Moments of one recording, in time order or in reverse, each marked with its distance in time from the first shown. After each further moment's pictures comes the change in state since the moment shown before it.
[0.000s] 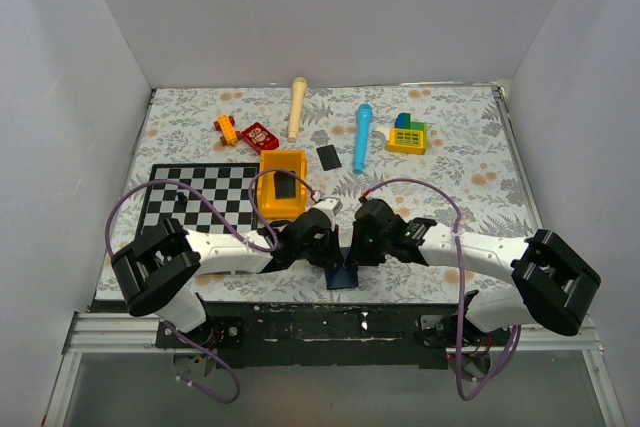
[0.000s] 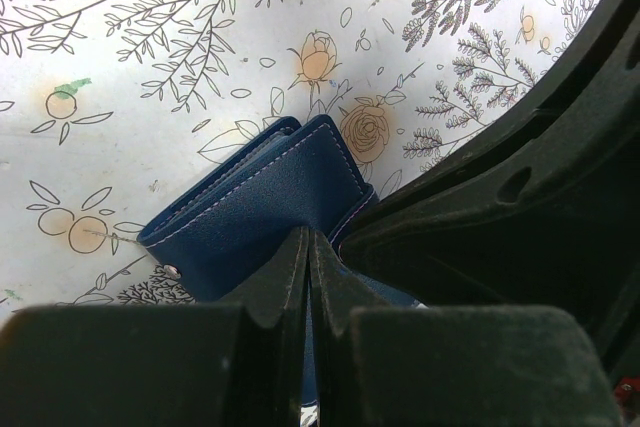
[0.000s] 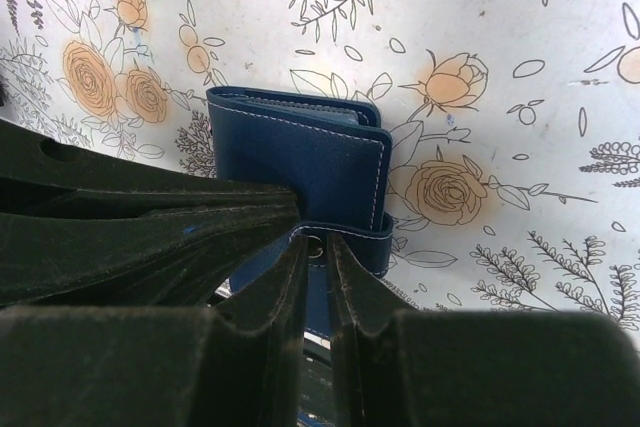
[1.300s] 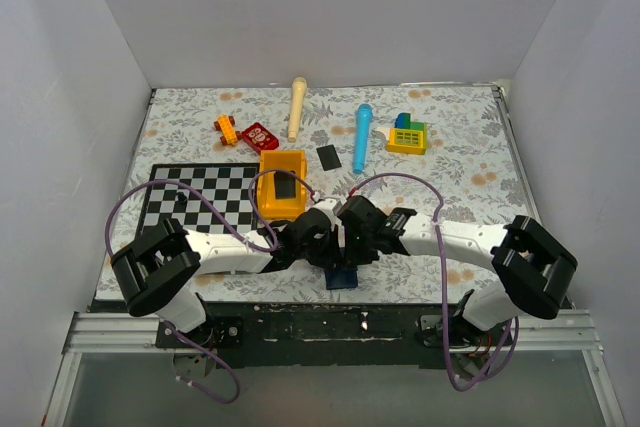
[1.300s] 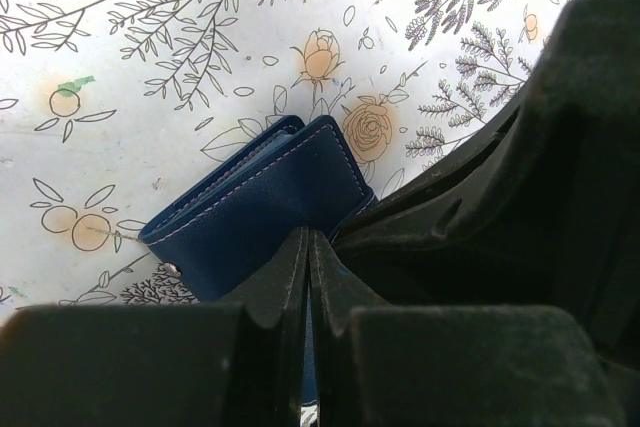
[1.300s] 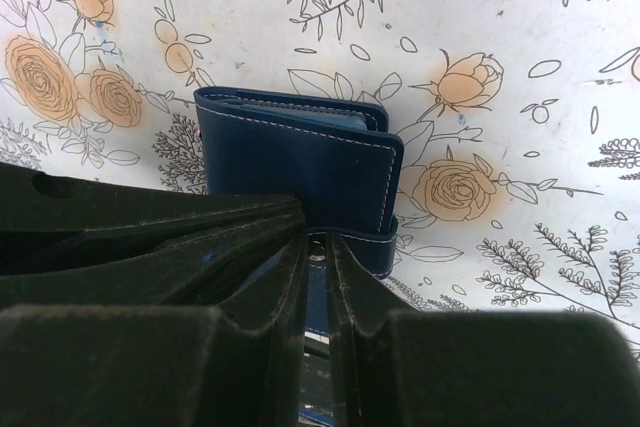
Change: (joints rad) left arm 0.001 0.000 0.000 -0.002 0.000 0.000; right arm 0.043 0.144 0.155 -0.163 0.043 -0.013
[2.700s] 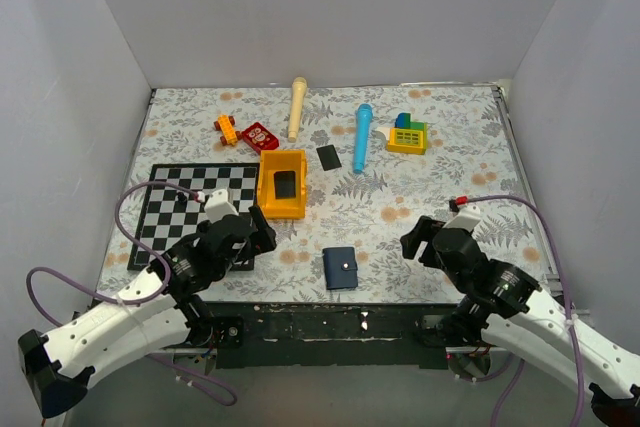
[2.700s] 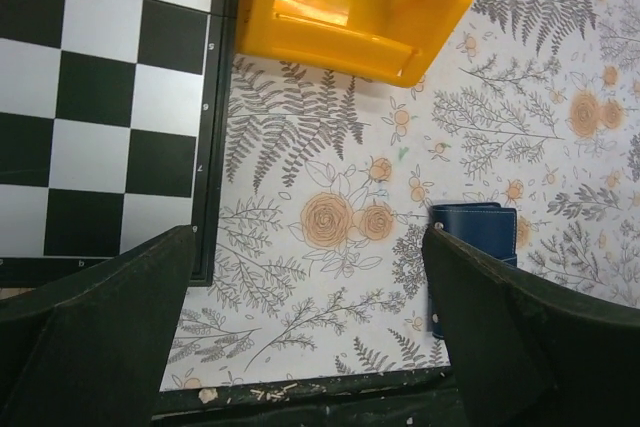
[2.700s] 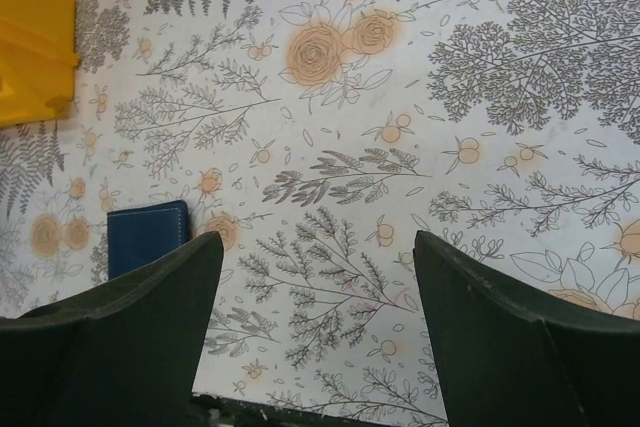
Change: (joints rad) left arm 0.158 -0.844 -0.069 -0.759 -0.507 -0.193; right arm -0.102 -1.018 -0.319 -0.250 0.492 -0.075
